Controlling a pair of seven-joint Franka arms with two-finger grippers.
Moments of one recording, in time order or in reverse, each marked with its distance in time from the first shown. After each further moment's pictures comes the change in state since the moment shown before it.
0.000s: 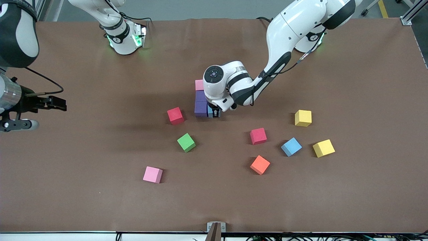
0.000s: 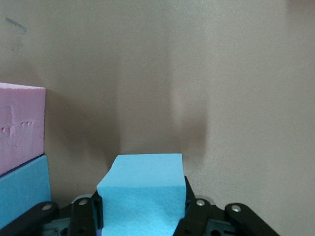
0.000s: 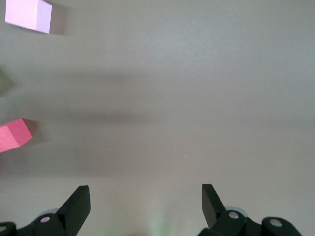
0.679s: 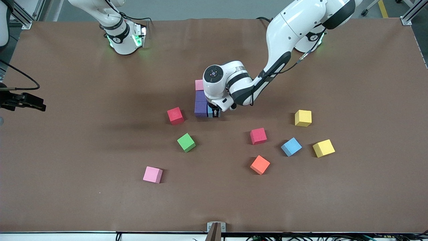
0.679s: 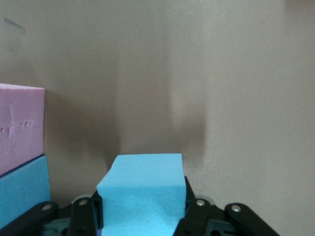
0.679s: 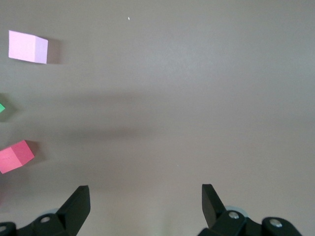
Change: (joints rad) left arm -0.002 0.000 0.001 0.000 0.004 0.001 0.000; right arm 0.003 -0.004 -0.061 0.088 0.013 -0.001 0.003
